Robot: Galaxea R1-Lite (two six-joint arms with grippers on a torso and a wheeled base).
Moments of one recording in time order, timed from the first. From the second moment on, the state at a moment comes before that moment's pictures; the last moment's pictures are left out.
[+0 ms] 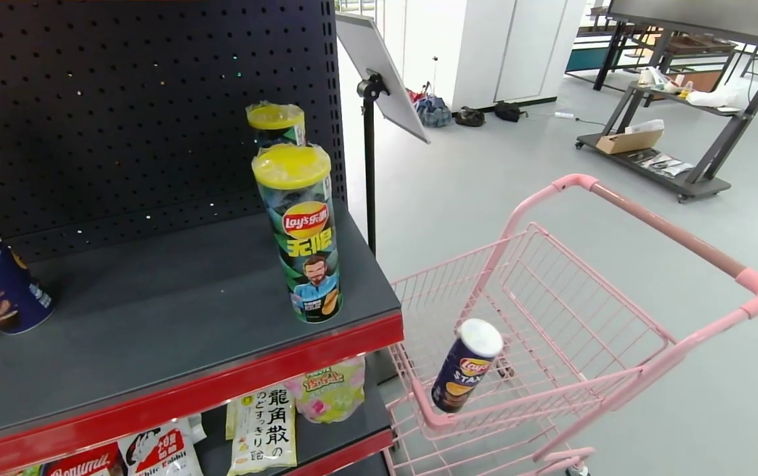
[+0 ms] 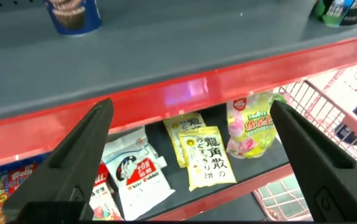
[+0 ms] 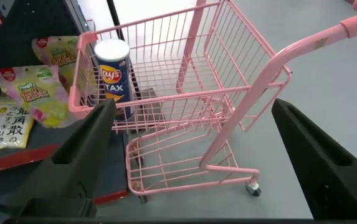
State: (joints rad) left arm 0.00 0.00 0.00 0.00 0.01 0.01; right arm 0.07 0.09 0.00 0.00 0.01 0.00
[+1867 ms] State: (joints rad) left arm 0.00 0.00 0.00 0.00 0.01 0.01; right arm 0.03 0.27 -0.31 -0.01 0.11 0.06
